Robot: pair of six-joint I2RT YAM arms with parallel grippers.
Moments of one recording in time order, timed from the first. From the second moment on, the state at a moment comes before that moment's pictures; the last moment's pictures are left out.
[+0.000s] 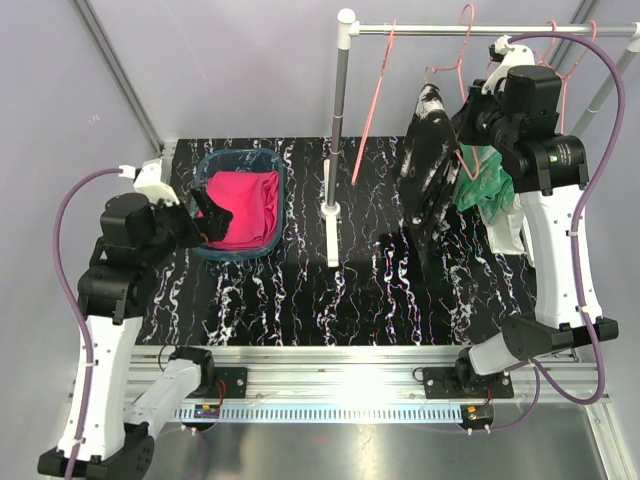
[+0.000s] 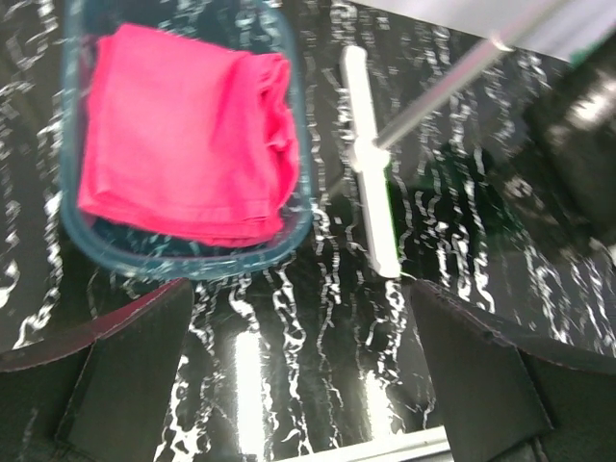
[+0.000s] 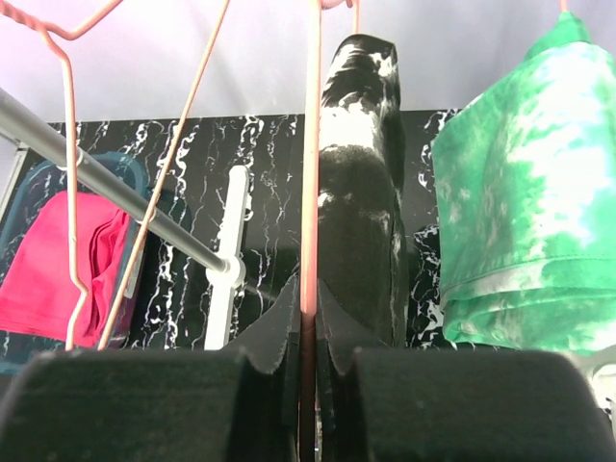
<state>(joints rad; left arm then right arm) -0.11 0.81 1.25 -0.84 0.15 -0.35 0.18 1.50 2.10 -0.92 0.02 0.19</state>
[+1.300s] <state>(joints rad) -1.36 1.41 1.88 -0.56 -0.62 -0.12 0.18 1.12 2.03 -1.01 -0.12 0.29</state>
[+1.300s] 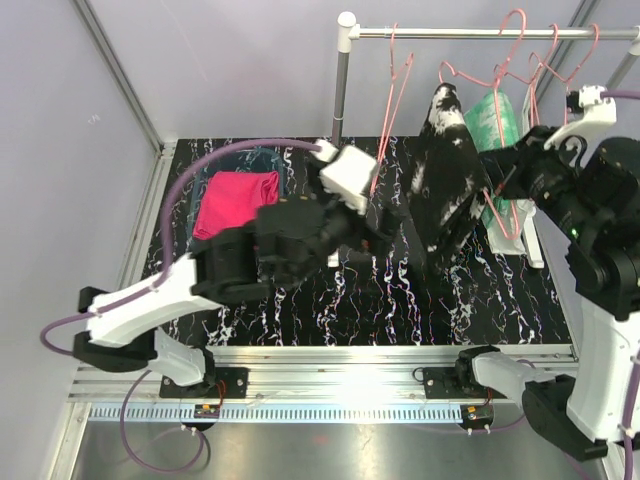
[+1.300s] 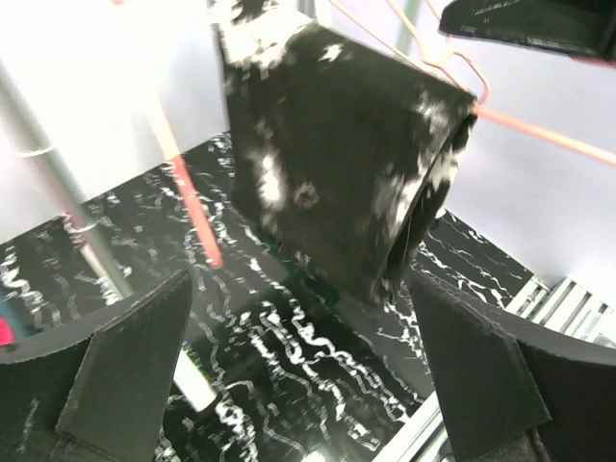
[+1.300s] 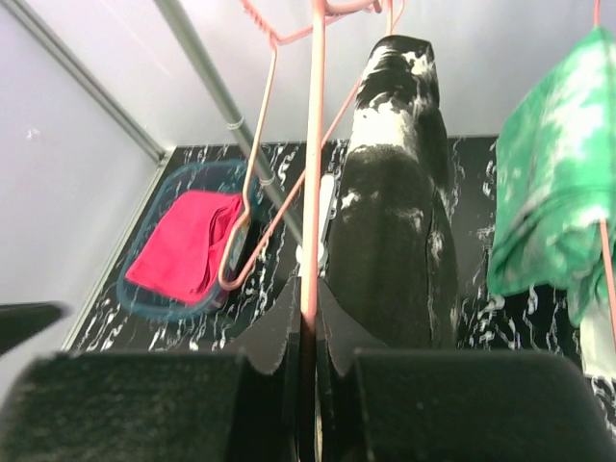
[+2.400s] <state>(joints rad) -1.44 1.90 1.97 -0.16 -0.68 -0.02 0.18 0.86 1.89 -1.14 -0.14 0.35</state>
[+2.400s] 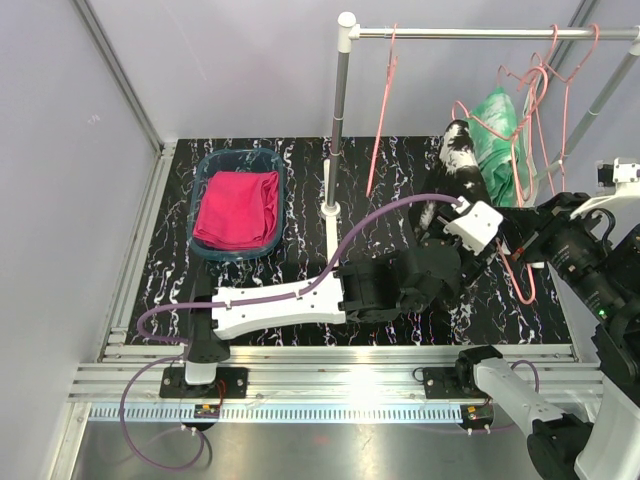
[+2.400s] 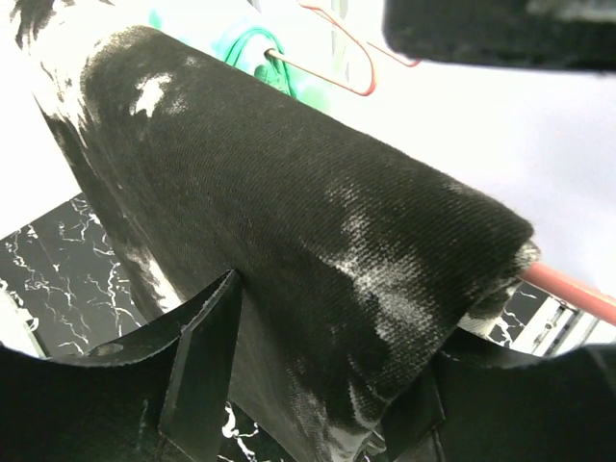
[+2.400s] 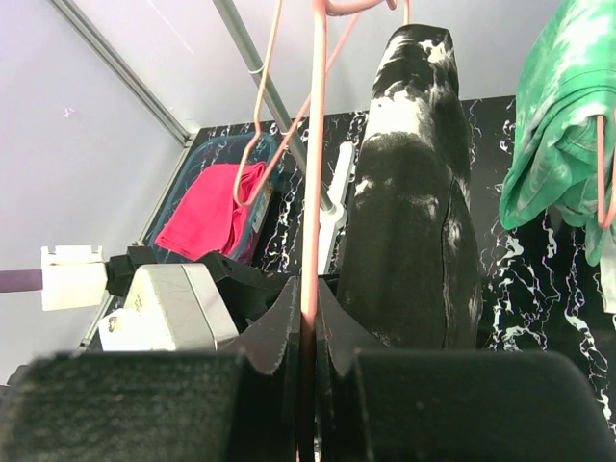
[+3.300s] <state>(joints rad) -1.42 1.81 1.88 -0.15 -0.69 0.01 0.18 0.91 1.85 -1.13 -0.14 0.35</state>
